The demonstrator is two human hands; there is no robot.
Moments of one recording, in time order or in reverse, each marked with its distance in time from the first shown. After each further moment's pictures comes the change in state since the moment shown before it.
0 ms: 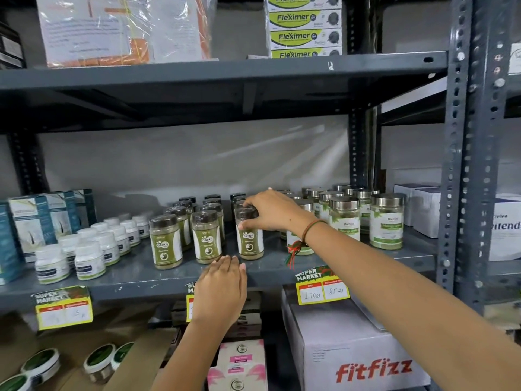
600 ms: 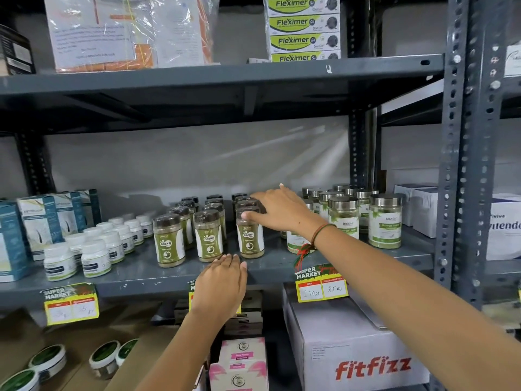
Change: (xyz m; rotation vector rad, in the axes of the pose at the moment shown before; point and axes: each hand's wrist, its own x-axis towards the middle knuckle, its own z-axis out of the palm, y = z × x) left_hand 0.008 -0.001 -0.019 0.055 -0.010 0.015; right_hand -0.009 0.001 -0.020 -0.074 0.118 -0.006
